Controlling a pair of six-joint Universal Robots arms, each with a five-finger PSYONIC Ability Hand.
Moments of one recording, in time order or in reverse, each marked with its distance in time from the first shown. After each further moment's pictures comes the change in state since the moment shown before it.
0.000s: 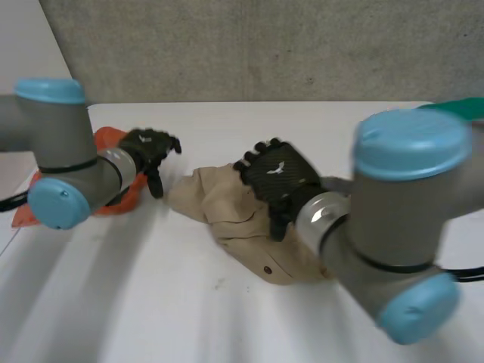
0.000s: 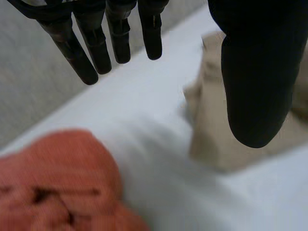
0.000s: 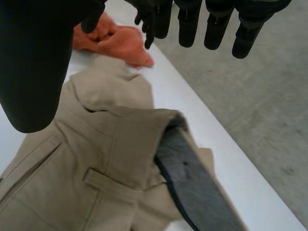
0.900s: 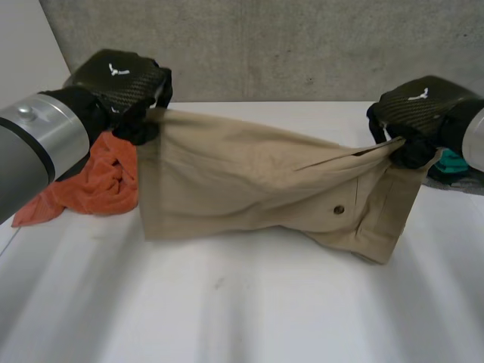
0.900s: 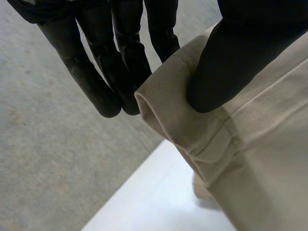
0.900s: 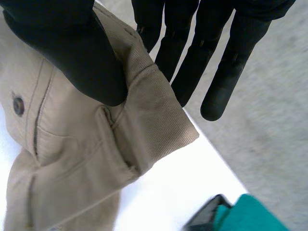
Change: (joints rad) left arm -0.070 0.640 -0.318 -0.012 0.075 0.031; right arm -0.474 -0.288 -0.129 0.494 -0.236 -0.116; left_hand 0.828 0.864 0.851 0.863 0.839; right_hand 0.914 0.966 0.978 0.982 0.944
